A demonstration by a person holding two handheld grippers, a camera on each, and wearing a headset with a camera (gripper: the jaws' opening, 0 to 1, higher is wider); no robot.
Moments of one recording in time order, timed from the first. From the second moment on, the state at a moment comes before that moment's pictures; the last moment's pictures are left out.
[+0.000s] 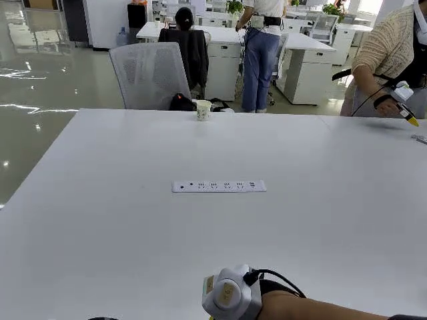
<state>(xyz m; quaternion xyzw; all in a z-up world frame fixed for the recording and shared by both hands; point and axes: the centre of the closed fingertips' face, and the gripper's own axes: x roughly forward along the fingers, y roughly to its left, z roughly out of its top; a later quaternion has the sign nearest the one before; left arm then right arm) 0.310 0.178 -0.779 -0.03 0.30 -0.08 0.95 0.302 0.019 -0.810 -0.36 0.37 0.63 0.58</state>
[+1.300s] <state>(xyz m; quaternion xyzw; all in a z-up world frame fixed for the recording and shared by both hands) 0.310 0.178 -0.779 -0.04 0.31 -0.08 0.95 0.301 0.041 -0.811 -0.36 0.35 0.64 0.58</state>
